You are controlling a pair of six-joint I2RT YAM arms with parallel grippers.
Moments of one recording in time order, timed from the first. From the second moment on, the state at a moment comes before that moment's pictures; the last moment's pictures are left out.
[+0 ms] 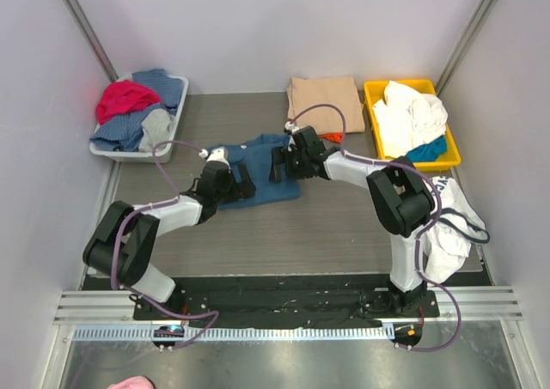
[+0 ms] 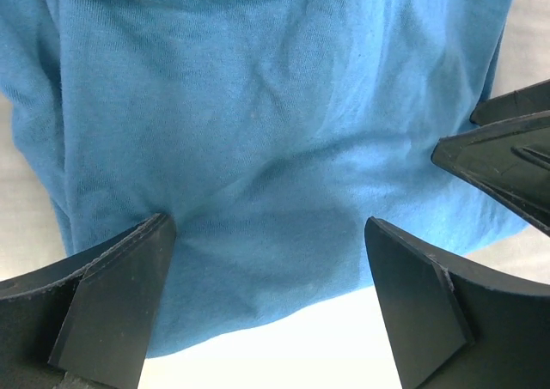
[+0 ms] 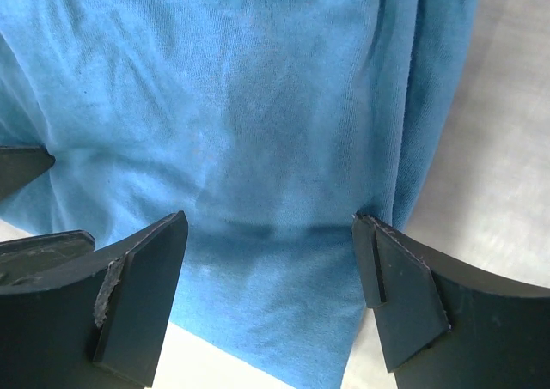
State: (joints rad) left arm -0.44 1.55 0.67 0.21 -0.09 -0.58; right arm 0.55 2.01 1.33 -0.13 -0.19 0.38
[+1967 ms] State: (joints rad) left arm -0.89 1.20 0.43 0.01 -0.32 -0.78; right arm 0.83 1.68 1.21 -0.43 0.08 0.60
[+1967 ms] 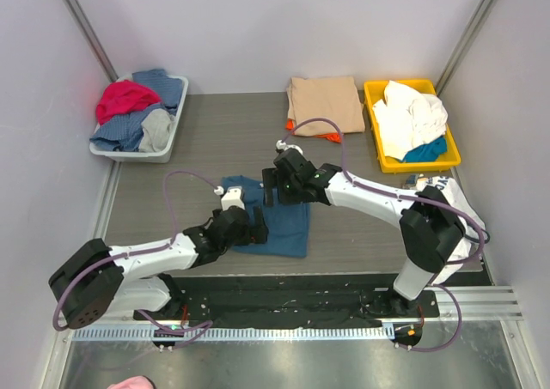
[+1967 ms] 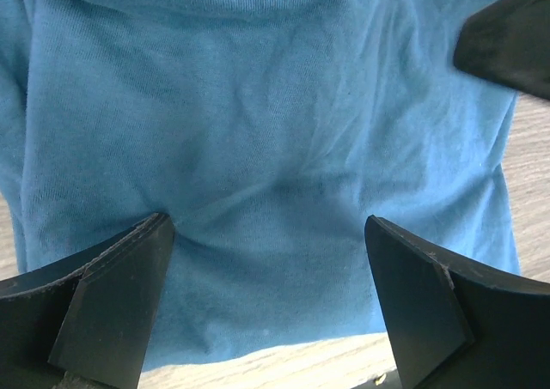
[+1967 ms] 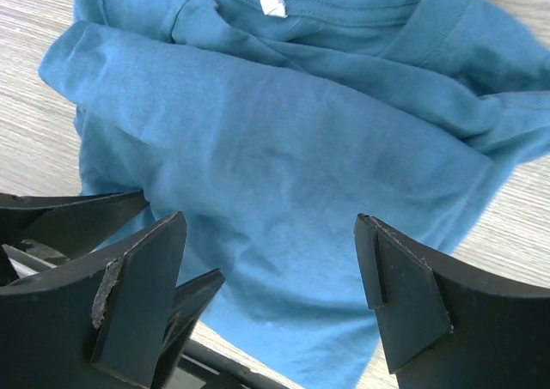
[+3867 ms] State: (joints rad) left arm -0.91 1.09 0.37 -0.04 -0.35 -0.86; right arm 0.70 2.12 1.56 -0.50 0.53 0.56
